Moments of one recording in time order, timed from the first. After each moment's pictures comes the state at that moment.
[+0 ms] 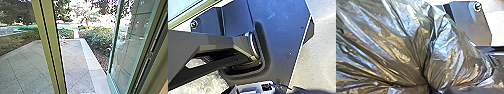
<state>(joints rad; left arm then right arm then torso) 1.49 2.97 -2.67 -0.41 0.00 0.43 -1.57 3.10 -2.75 -0.46 0.02 0.58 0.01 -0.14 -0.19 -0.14</state>
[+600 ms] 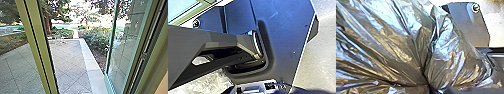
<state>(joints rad) 1.49 2.98 -2.67 -0.41 0.00 0.43 -1.58 3.10 -2.75 -0.46 0.02 0.58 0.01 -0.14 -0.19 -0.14</state>
